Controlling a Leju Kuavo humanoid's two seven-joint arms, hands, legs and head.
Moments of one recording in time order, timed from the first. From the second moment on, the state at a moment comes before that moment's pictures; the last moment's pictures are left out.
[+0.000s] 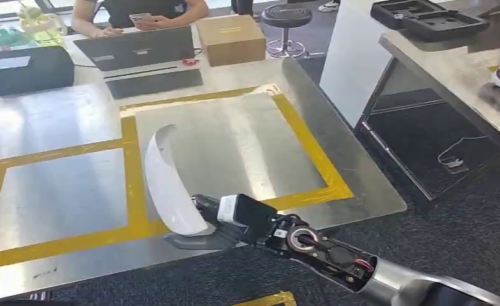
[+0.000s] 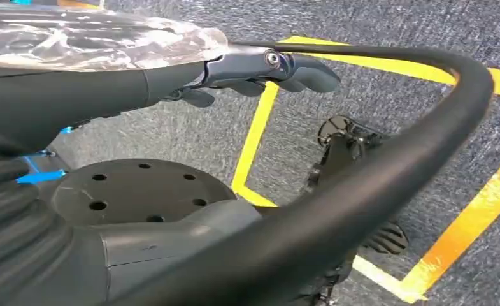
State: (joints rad) left arm -0.09 0.23 -0.82 -0.19 1.15 0.28 0.07; right arm -0.36 -0.03 0.80 -1.41 -0.41 0.18 -0.39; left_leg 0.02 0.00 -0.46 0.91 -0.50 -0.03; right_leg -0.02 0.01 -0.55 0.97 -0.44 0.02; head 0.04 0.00
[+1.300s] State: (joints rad) left arm -0.10 0.23 -0.85 -0.19 1.15 0.28 0.07; right arm -0.72 0.31 1.02 -0.87 0.19 -0.05 -0.28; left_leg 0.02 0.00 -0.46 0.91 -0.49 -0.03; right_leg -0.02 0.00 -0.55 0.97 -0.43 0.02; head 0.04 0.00
